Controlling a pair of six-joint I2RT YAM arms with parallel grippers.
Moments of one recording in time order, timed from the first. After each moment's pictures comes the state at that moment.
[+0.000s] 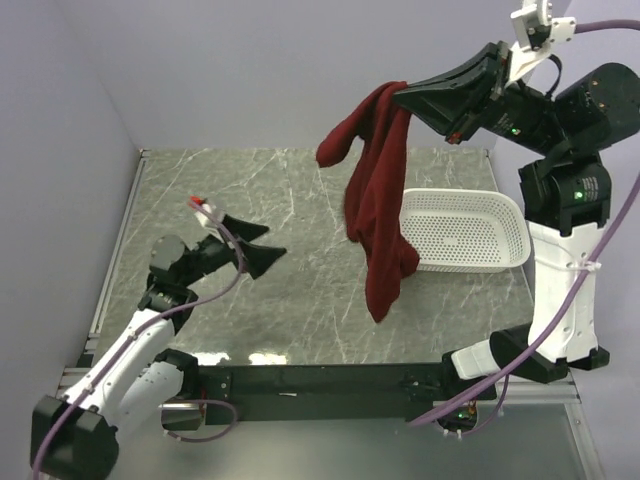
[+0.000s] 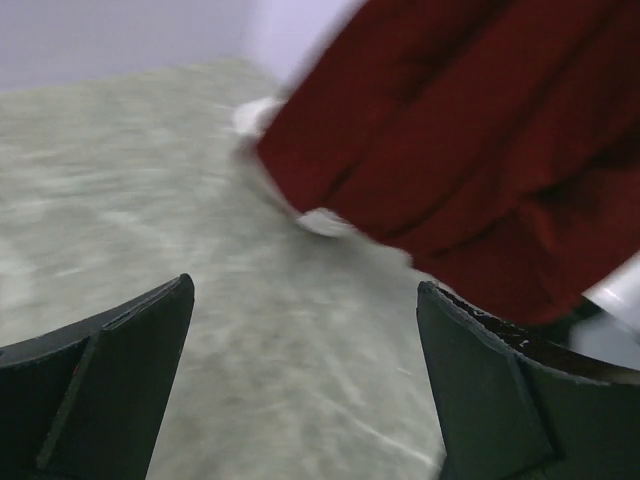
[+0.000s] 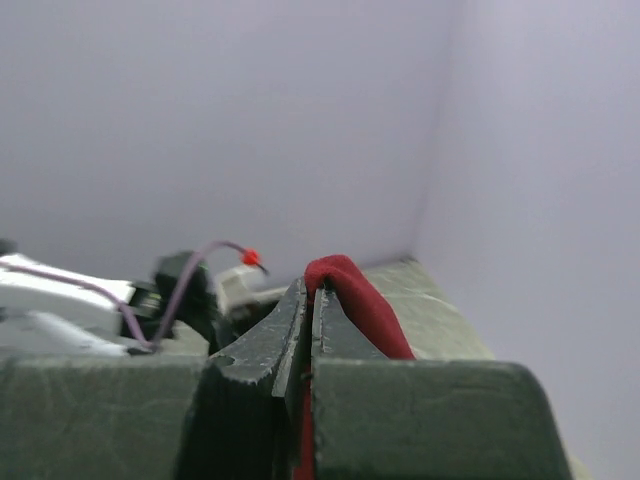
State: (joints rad) left arm -0.25 0.80 0.48 0.45 0.67 -0.46; right arm 0.22 1.42 2.28 -0.42 -0.95 0.31
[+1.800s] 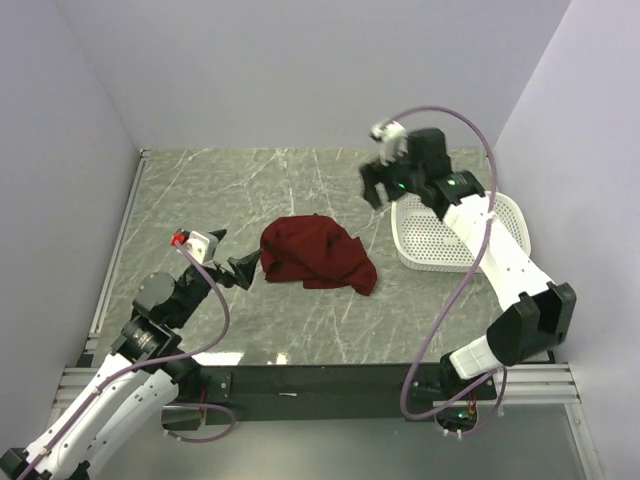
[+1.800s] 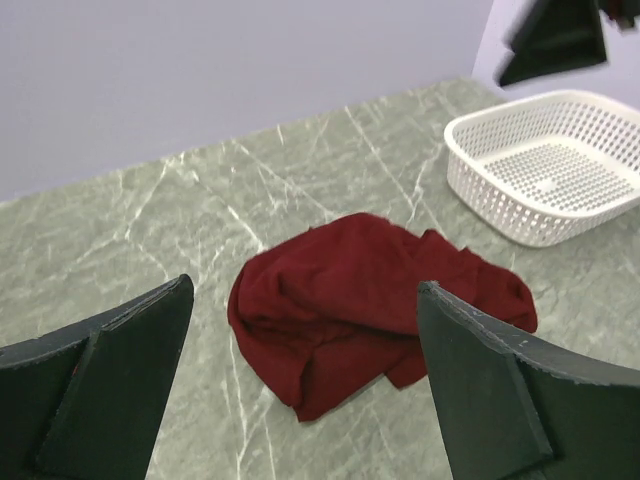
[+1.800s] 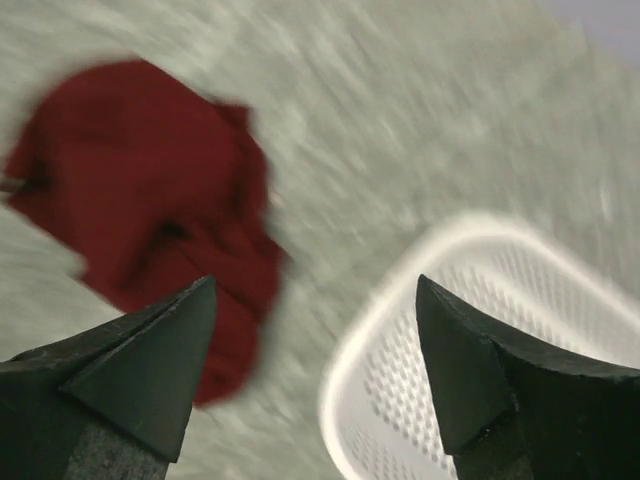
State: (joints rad) left arm -0.57 0.41 0.48 0.02 -0.04 -0.04; right arm 0.39 1.48 1.52 -0.60 -0.22 -0.20
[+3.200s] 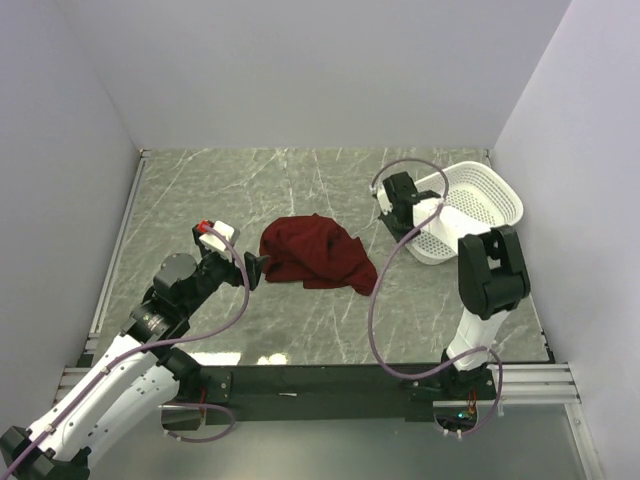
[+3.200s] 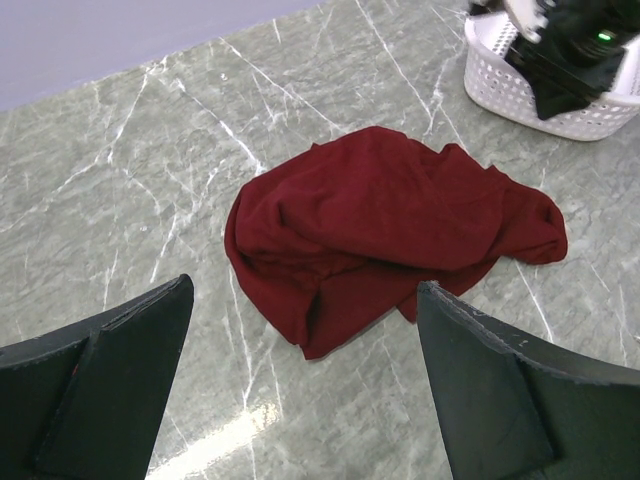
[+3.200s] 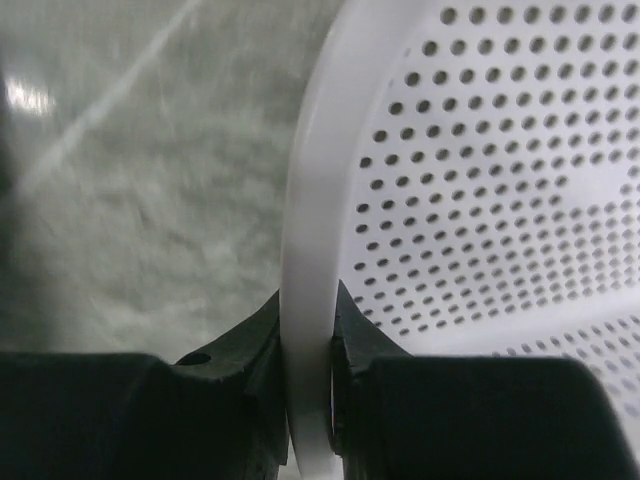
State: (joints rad) left arm -0.57 0.58 0.55 -0.12 -0.03 -0.02; right arm 0.30 1.81 1.25 -0.61 0.20 -0.26
